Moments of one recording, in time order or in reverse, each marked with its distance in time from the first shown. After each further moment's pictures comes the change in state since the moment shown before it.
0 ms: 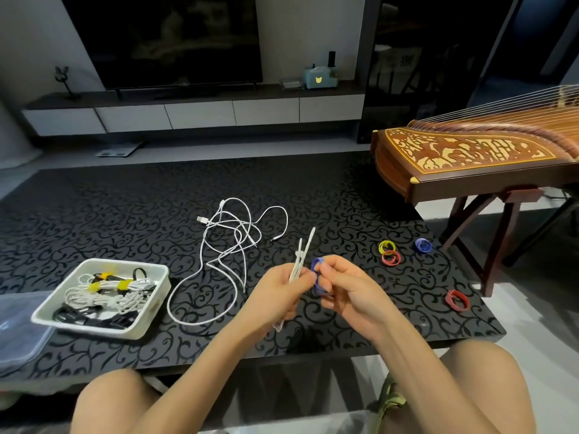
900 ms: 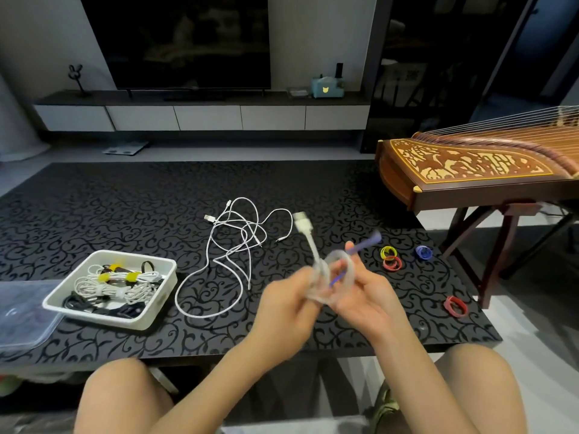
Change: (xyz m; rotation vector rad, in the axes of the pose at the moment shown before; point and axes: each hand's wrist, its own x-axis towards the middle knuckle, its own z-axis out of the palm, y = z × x) left_hand -0.038 0.004 0.016 0.468 0.282 0.633; right_hand -0.013 -0.013 0.026 0.705 0.161 0.054
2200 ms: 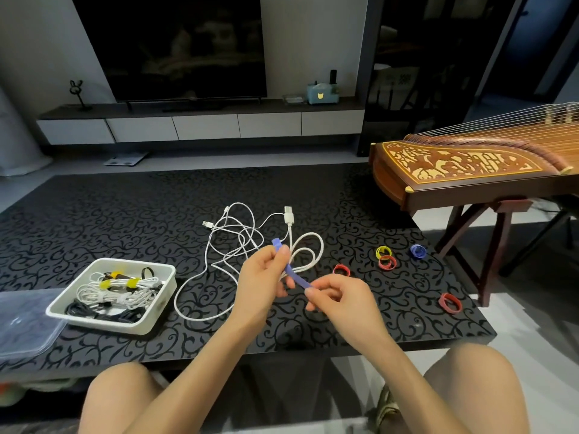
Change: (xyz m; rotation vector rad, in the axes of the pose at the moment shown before) left_hand 0.025 -0.020 -0.007 -0.438 0.139 -0.554; right_hand -0.021 0.013 -0.019 -1.552 0.069 -0.473
